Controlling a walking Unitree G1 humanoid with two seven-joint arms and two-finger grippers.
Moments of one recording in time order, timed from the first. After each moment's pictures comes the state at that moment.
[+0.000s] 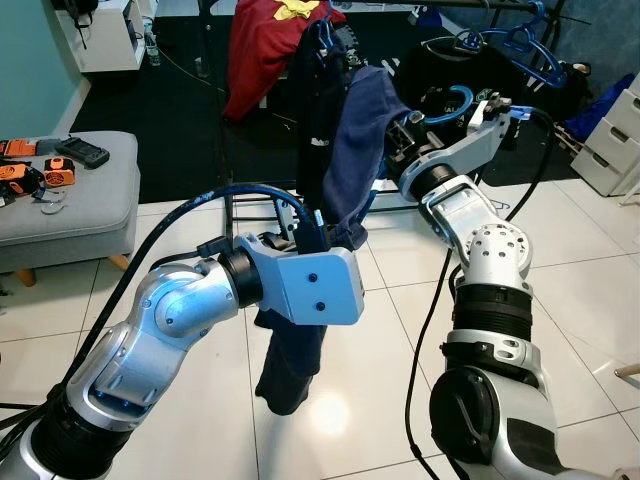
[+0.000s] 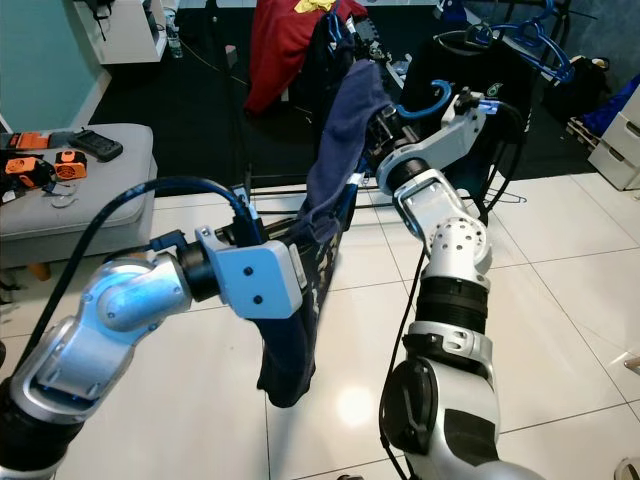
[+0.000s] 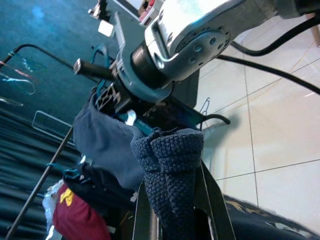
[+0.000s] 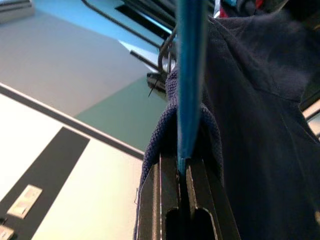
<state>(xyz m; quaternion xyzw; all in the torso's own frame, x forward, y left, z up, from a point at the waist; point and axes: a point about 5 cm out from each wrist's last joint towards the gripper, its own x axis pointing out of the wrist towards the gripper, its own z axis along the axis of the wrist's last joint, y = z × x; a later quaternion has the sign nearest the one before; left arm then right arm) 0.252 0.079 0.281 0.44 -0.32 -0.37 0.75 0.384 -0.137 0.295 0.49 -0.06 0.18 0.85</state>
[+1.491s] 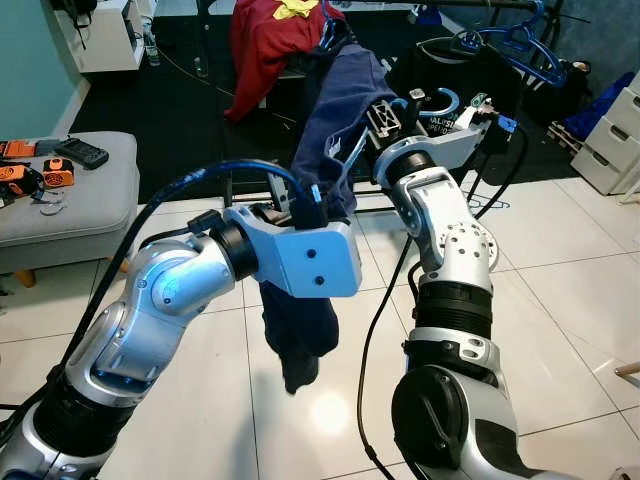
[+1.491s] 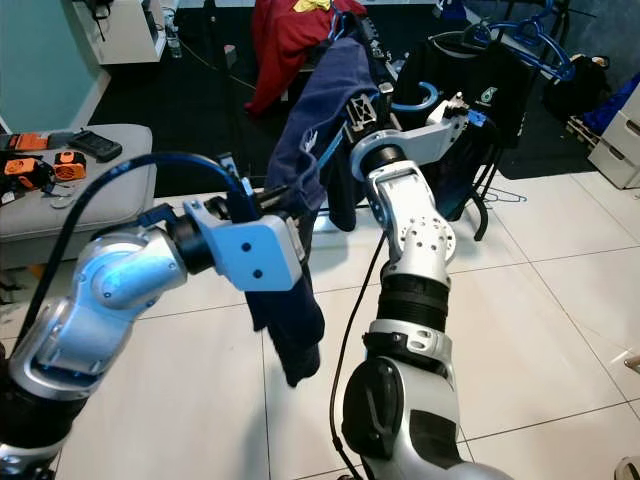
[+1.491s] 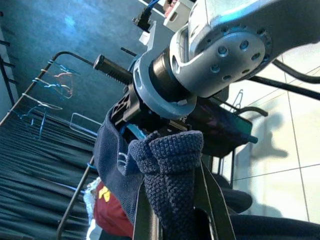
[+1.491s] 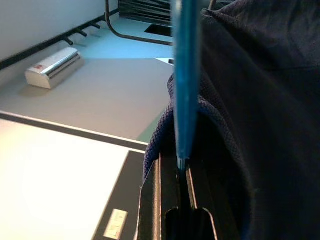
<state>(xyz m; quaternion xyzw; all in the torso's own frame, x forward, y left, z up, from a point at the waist) 0.262 0.085 0.300 0.49 -0.35 -0.31 0.73 0.379 -0.101 0.313 0.65 -0.05 0.21 0.72</state>
